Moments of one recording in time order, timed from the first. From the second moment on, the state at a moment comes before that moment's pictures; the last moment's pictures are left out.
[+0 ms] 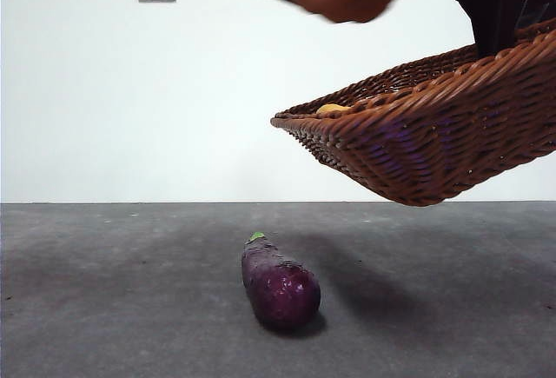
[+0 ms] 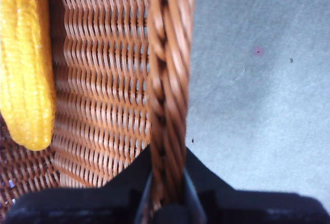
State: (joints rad) left arm -0.85 1.56 1.52 -0.91 0.43 0.02; right arm 0.30 1.55 1.51 -1.28 -0.16 0.11
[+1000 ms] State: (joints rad) left arm -1.00 1.67 1.52 -0.85 0.15 -0.05; right arm 0.30 1.55 1.51 -1.29 -0.19 0.11
